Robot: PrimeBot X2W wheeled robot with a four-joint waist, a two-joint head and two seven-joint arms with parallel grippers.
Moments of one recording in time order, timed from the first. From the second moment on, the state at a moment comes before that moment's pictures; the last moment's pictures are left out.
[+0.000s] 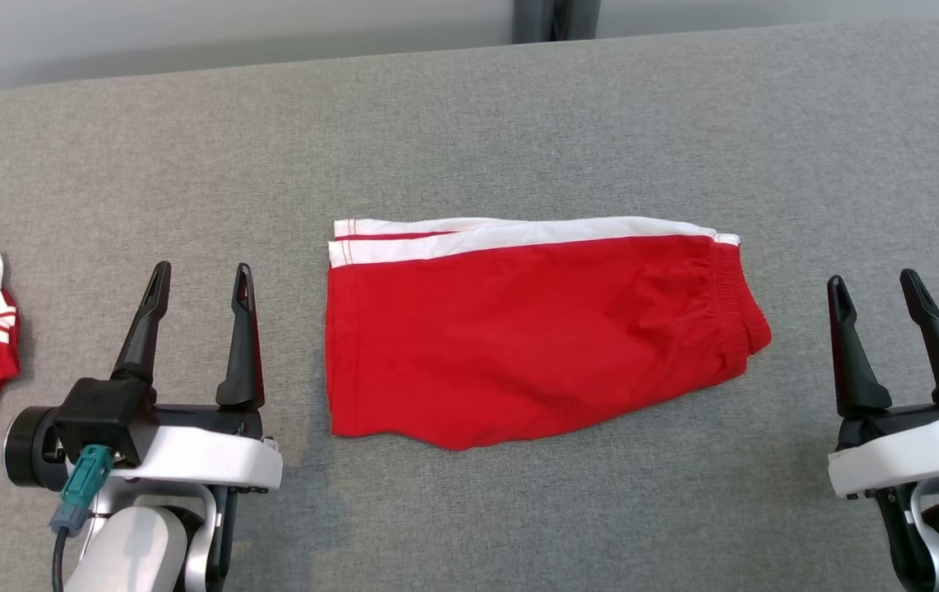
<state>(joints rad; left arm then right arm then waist) -0.19 0.28 -0.30 -0.02 -0.36 0.28 -0.20 -0.15 -0.11 -0.05 0.01 0.20 0.13 -0.09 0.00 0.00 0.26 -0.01</state>
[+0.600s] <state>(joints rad) -0.25 0.26 -0.33 0.01 -0.38 0.26 -0.20 -0.22 -0.10 0.03 0.24 0.23 0.13 -0.06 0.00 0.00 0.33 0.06</state>
